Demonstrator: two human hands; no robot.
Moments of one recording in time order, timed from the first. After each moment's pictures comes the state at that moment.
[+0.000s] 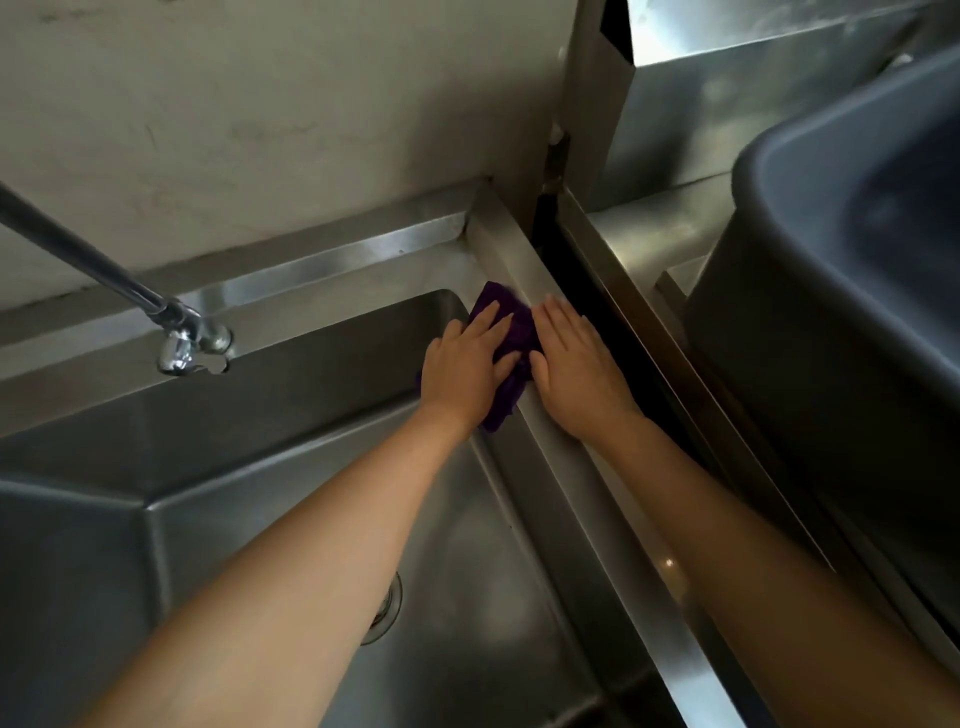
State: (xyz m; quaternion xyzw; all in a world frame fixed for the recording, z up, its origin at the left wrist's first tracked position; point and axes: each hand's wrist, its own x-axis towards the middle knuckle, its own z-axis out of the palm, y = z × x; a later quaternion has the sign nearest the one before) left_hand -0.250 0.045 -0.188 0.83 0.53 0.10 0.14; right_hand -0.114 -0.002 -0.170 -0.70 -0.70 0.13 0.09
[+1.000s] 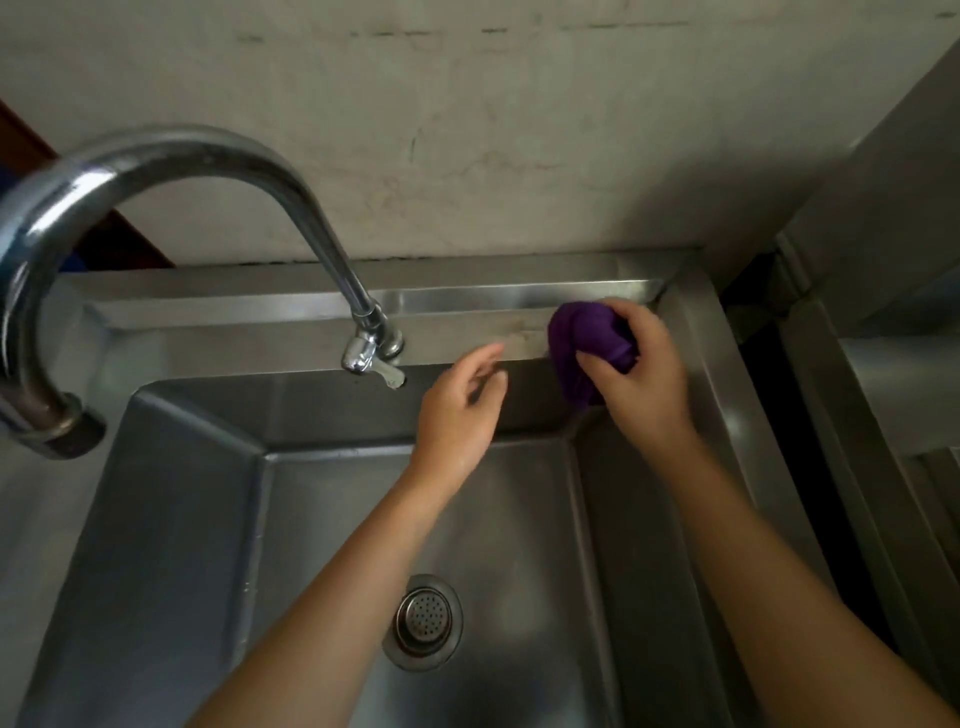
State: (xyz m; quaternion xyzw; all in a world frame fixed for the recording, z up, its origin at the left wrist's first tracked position) left_hand -0.379 0.048 -0.155 0.48 0.63 0.44 0.42; right_hand -0.211 0.091 -0.145 -0.57 -0.64 0.30 0.41
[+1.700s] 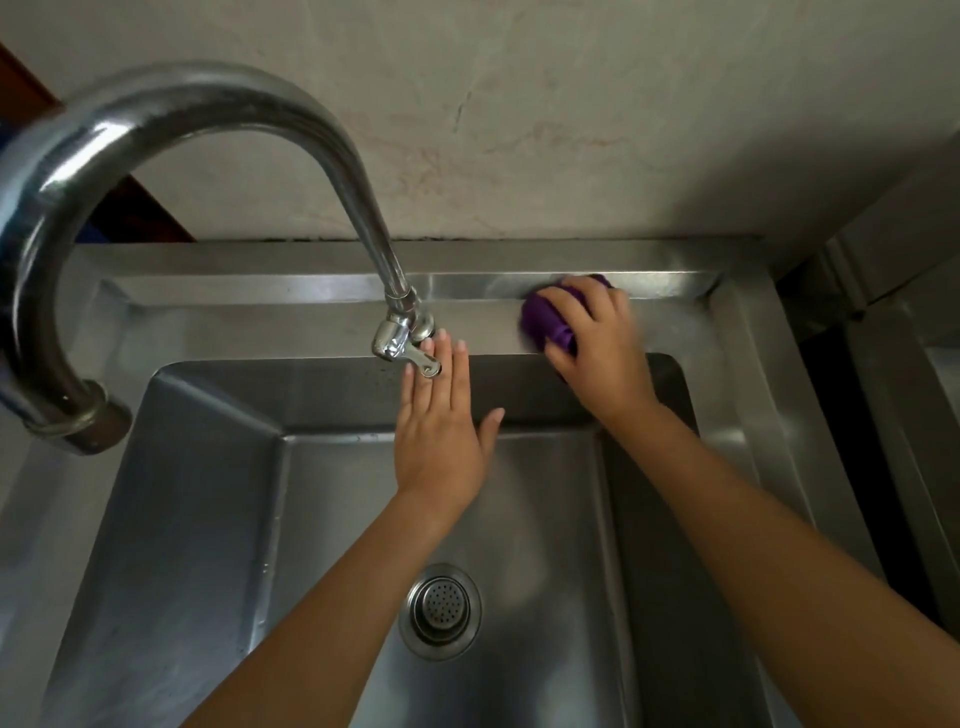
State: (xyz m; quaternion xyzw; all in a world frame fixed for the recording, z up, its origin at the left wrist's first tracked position) left_hand -0.419 0.031 -0.207 0.67 0.74 0.09 0.05; right_hand -0.263 0.128 -0.184 -0.54 -0.81 0.09 0.21
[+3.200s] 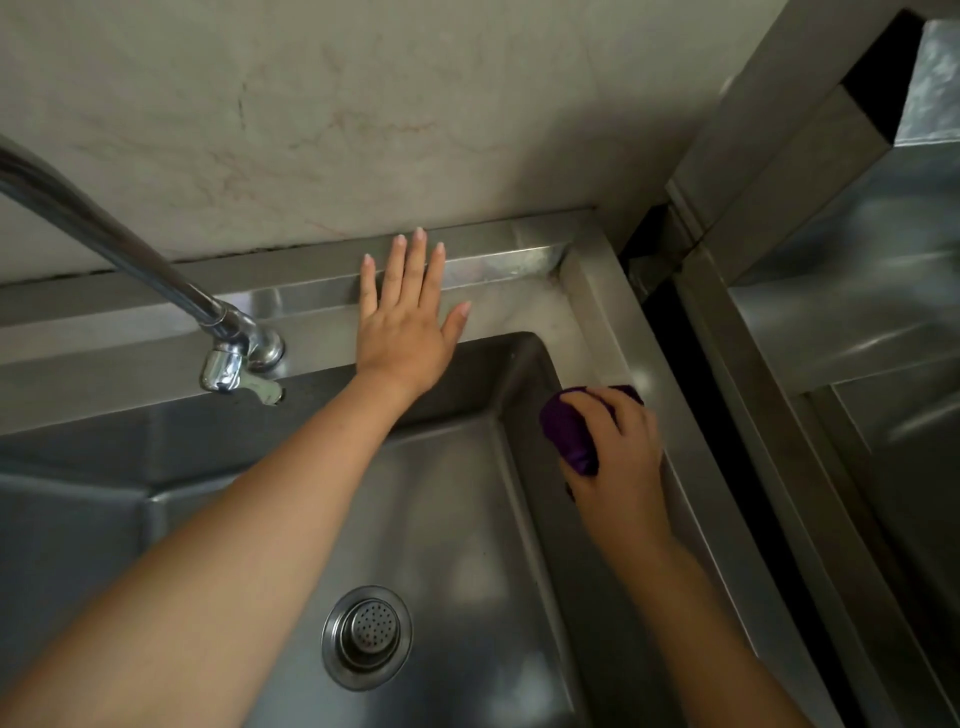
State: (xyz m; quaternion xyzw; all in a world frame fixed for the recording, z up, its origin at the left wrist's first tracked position) left_hand -0.353 0.147 -0.202 0.77 0.63 0.07 0.01; right_hand -0.170 0.001 -0.177 -0.71 -0.65 0.14 0.25
